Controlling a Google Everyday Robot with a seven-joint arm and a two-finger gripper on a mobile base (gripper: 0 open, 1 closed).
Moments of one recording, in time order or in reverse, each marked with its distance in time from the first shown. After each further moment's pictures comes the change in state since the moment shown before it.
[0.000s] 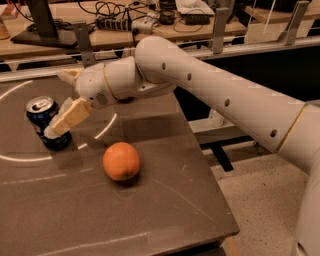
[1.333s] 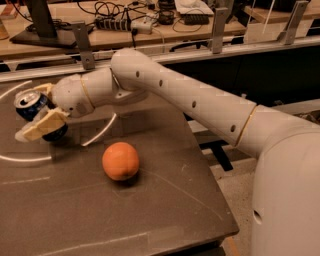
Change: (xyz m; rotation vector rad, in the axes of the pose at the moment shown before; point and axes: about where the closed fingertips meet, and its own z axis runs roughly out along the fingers) arm -0.004 0.020 0.059 -0.185 -0.113 -0.058
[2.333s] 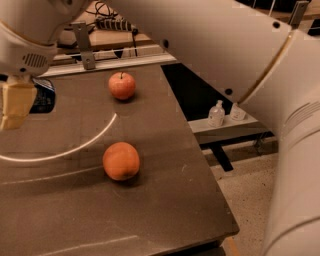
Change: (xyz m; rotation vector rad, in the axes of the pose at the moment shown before) arm -0.093 0.059 -0.010 -0.201 0.655 -0.388
